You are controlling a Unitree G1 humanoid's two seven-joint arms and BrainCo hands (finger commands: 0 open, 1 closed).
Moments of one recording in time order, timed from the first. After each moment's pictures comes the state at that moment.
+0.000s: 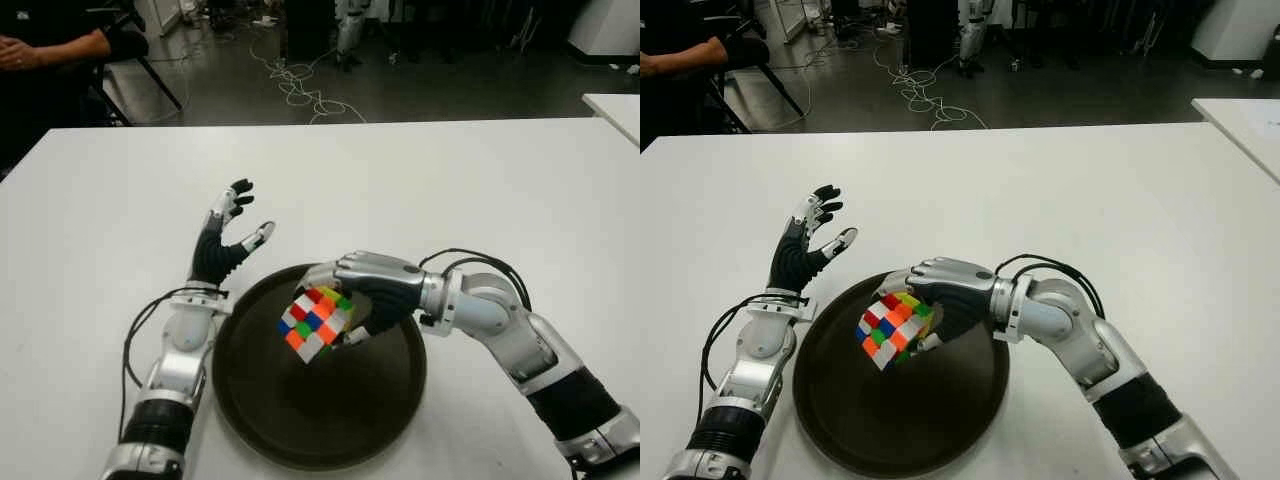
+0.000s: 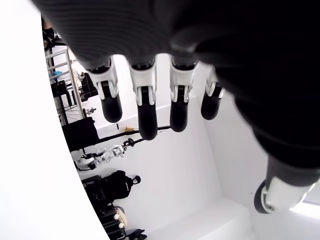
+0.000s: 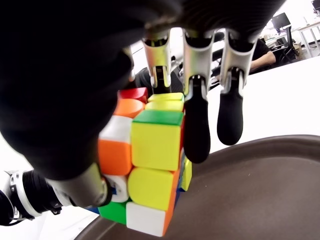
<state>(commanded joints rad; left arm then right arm) -0.23 0.08 -0.01 0.46 0.16 -0.54 0.08 -0.34 -0.39 0.43 0.00 -0.36 -0.48 0.60</state>
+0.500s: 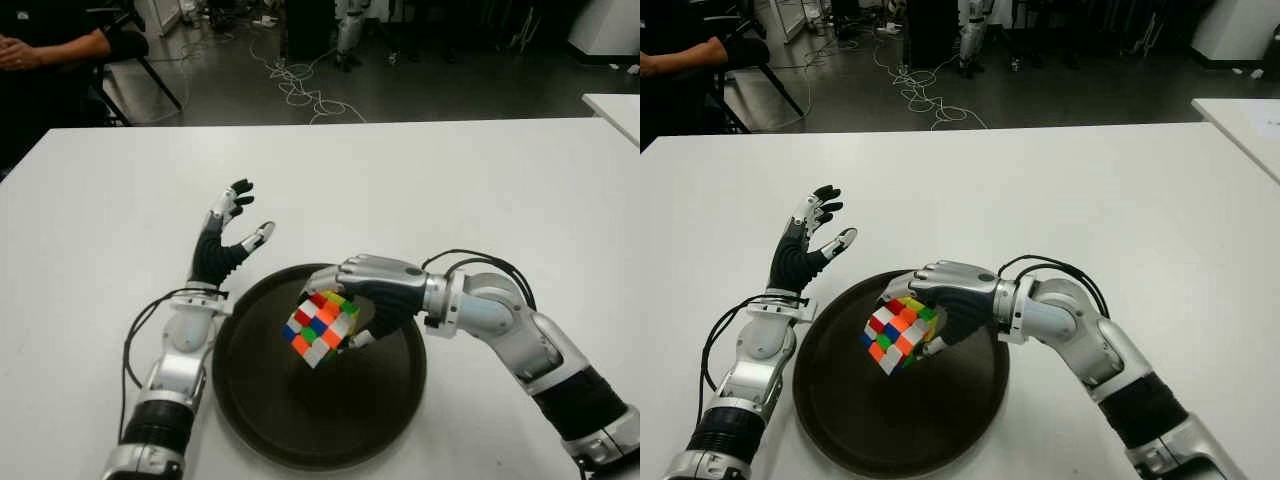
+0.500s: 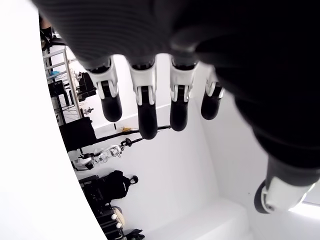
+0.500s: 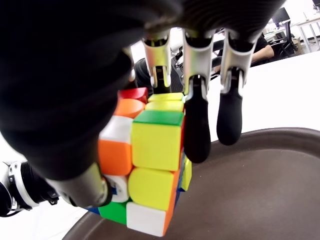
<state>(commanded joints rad) -0.23 0.08 -0.01 0.45 0.16 -0.52 0.09 -0.35 -0.42 0.42 -0.03 -0.37 -0.49 0.61</state>
